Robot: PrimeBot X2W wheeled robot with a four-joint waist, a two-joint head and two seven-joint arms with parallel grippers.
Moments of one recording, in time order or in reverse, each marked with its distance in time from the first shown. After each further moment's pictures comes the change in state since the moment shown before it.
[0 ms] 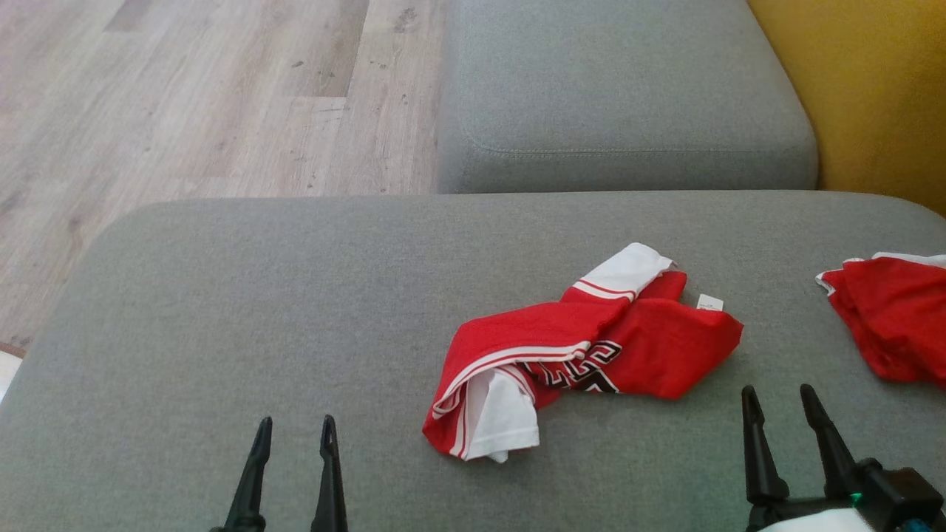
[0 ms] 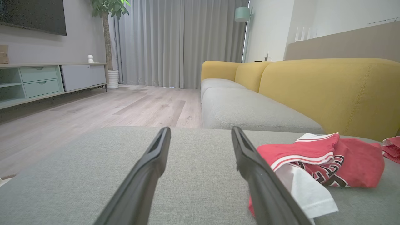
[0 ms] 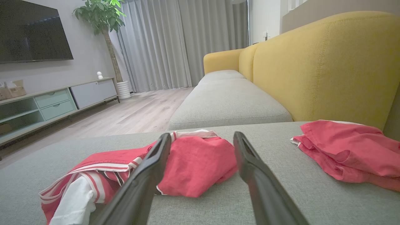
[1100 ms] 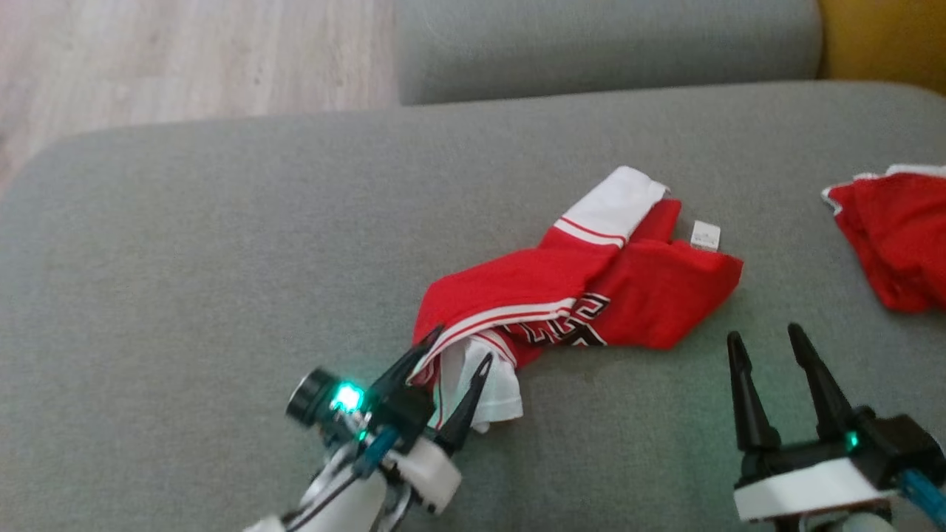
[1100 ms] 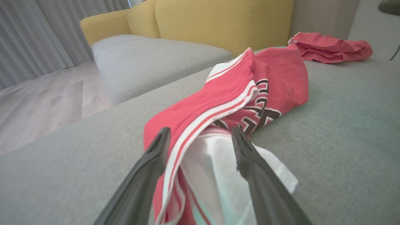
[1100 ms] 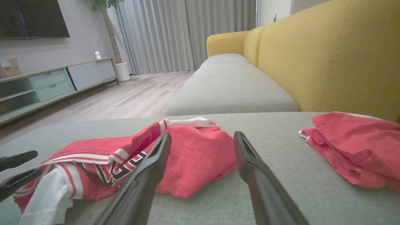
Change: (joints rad) left arm -0.548 -0.003 -0.395 0.560 0.071 -0.122 0.005; right arm -0.094 -0.064 0.068 -0.037 0.000 0.000 0.000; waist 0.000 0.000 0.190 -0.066
